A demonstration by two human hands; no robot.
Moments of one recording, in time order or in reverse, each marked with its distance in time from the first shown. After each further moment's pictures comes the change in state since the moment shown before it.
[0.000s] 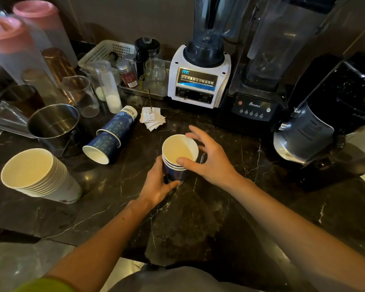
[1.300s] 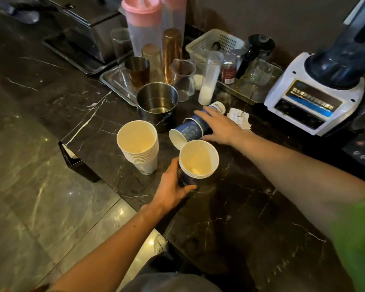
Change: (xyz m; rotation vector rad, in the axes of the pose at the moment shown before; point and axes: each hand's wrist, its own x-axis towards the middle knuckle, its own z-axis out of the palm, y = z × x) left_hand -0.070 -0.054 -0.095 -0.088 0.371 -0.210; right_hand 0.213 -0.031 0.157 -0.757 -0.560 -0.415
